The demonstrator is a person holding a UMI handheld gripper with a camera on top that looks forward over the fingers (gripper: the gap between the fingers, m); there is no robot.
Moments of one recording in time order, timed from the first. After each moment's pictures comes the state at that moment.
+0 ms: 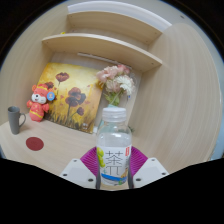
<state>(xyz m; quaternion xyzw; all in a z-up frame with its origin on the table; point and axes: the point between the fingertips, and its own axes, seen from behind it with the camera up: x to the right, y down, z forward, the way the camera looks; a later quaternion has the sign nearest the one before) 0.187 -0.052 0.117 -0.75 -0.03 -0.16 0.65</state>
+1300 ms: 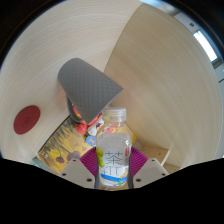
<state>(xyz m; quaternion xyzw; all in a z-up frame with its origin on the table) -0.195 0.040 0.188 -0.14 -0.66 -0.62 0.40</state>
